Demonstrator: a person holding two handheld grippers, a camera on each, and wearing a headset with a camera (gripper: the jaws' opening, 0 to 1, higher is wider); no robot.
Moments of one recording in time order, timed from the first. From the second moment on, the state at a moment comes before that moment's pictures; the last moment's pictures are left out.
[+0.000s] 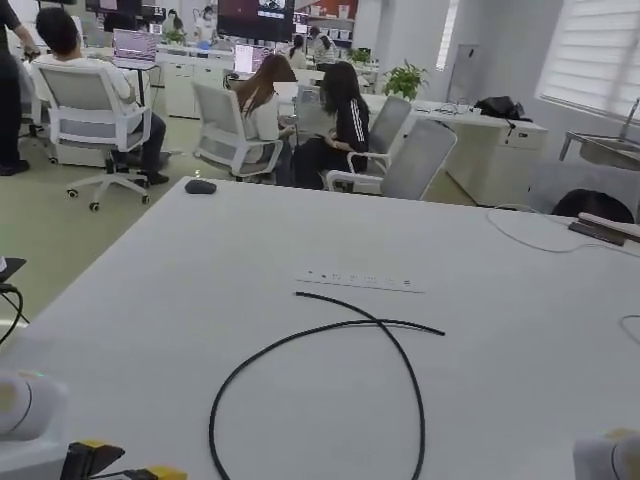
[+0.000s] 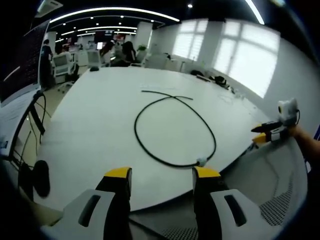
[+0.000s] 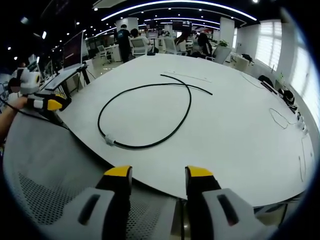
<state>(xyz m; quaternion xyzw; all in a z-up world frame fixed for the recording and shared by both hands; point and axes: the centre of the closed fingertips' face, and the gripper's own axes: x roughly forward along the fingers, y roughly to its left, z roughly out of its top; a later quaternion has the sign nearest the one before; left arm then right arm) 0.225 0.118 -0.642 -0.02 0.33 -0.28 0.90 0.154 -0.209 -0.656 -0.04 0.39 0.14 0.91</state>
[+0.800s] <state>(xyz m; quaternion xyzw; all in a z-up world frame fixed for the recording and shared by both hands) 0.210 0.103 -0.652 0.17 0.37 -0.35 0.84 0.155 -0.206 -0.654 -0.04 0.38 0.15 0.91</state>
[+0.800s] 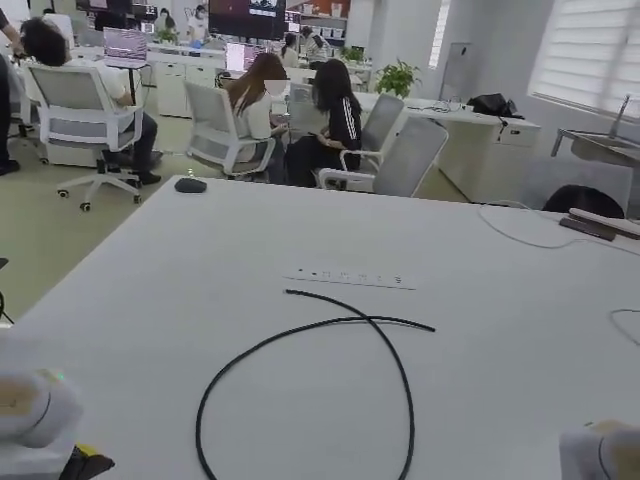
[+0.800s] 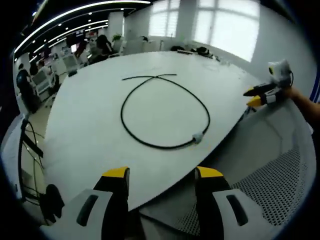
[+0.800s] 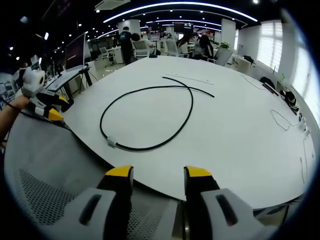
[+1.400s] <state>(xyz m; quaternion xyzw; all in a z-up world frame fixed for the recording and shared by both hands) 0.219 -0.034 -0.662 0.33 0.33 -0.55 0.69 0.155 -0.201 -0.652 -0.03 0.37 0.17 0.91</state>
